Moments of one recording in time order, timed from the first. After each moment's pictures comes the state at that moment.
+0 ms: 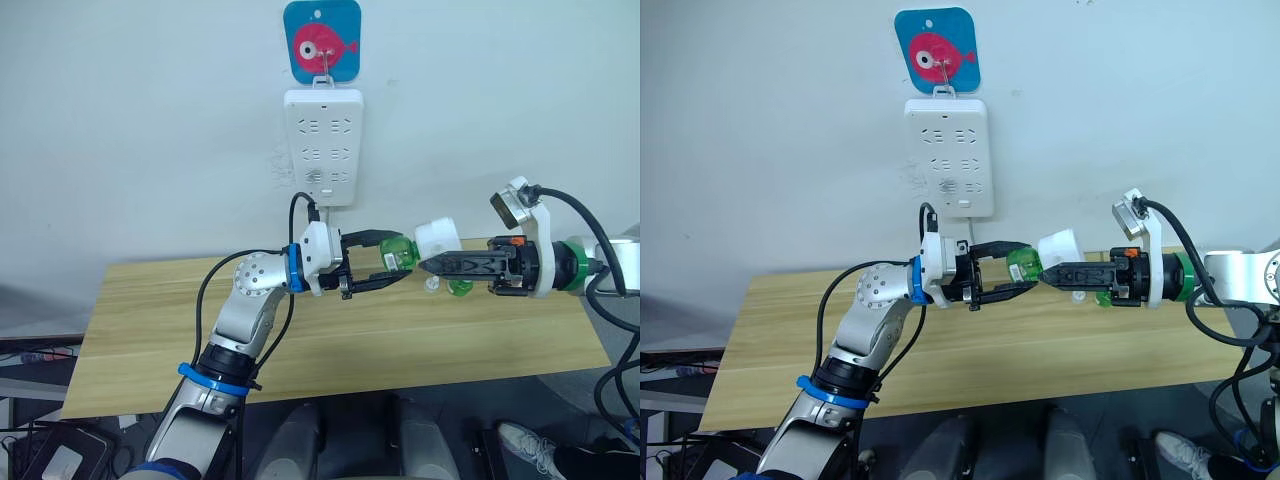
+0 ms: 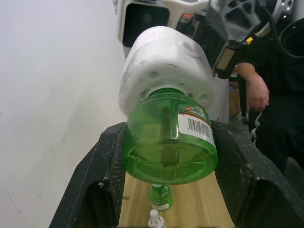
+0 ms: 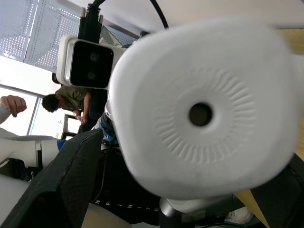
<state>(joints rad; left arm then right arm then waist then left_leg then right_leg) -0.53 0.23 -0.21 0.06 -0.31 -0.10 -1.08 -0.59 -0.94 -0.08 -0.06 1.83 1.42 0.29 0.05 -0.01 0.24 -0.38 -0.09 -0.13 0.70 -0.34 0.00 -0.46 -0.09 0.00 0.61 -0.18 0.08</state>
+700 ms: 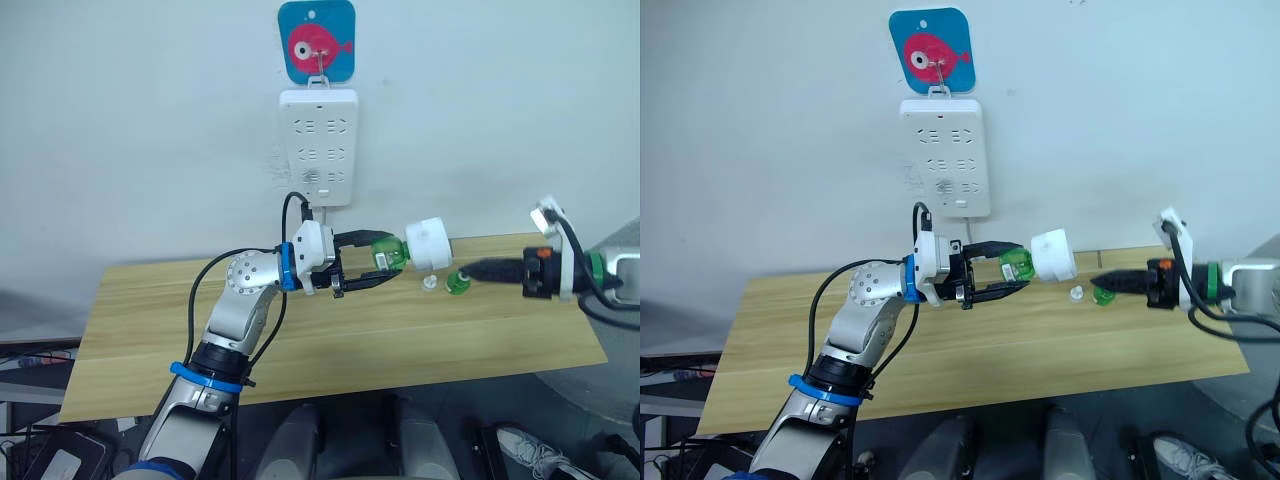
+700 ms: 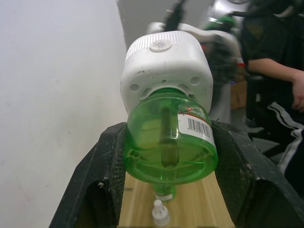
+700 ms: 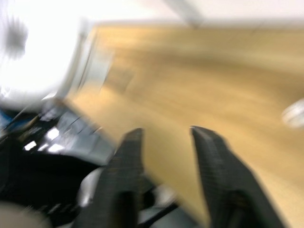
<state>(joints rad) -0.51 0.28 -0.19 0.06 -0.33 -0.09 -1.13 -0.56 -1.02 -0.03 0.06 1.11 1.17 0.75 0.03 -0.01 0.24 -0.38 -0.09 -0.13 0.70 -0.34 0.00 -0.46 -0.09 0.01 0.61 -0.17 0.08</state>
